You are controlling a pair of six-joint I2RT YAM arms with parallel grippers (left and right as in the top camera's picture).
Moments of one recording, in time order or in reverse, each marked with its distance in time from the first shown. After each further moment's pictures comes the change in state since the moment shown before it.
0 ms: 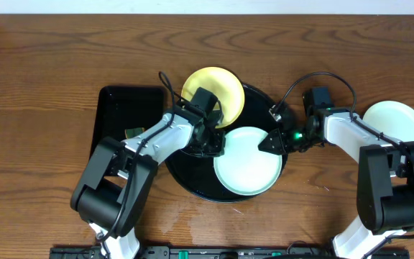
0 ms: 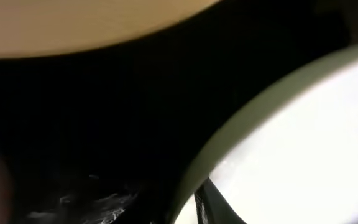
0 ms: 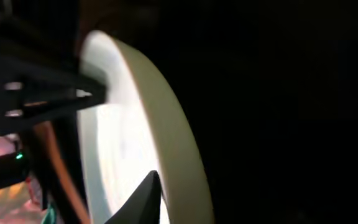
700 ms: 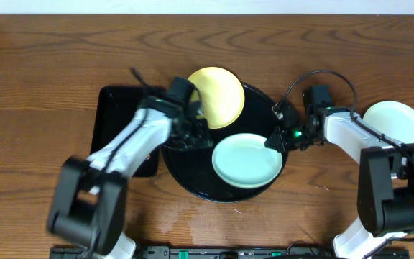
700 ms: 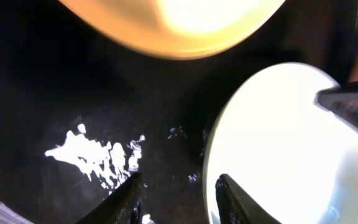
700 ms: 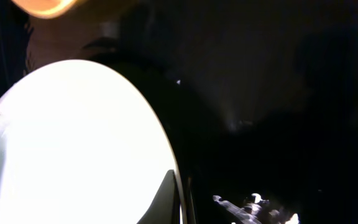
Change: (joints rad) left arm 0.143 -0.166 0.031 -0.178 0.015 -0.008; right arm 0.003 -0.023 0.019 0.016 0.163 0.067
